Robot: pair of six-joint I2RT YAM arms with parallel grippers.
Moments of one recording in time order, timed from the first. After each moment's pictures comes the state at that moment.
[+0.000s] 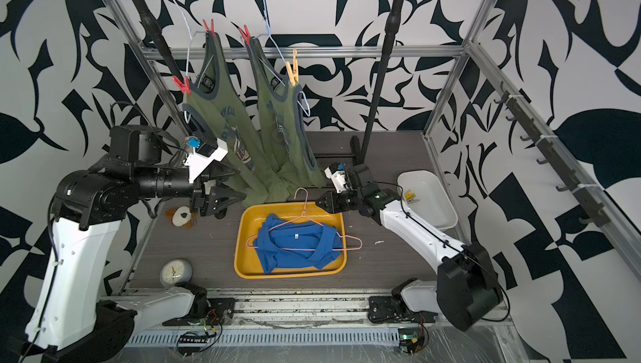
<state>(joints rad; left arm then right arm) -0.36 1.18 1.82 -1.35 0.80 0.47 0.48 1.36 0.90 -0.33 -0.57 0.37</state>
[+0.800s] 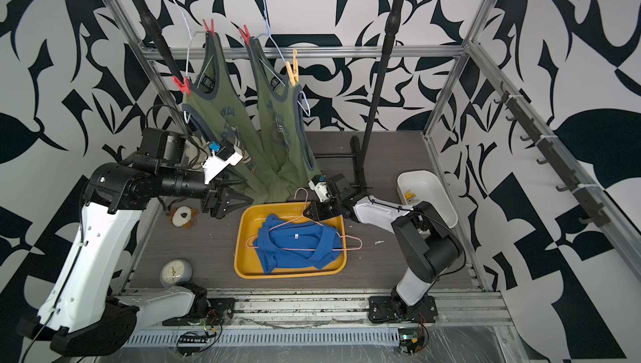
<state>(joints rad) -0.36 1.21 1.71 -1.37 0.78 0.47 0.58 1.66 0.88 -0.08 -0.54 0.37</state>
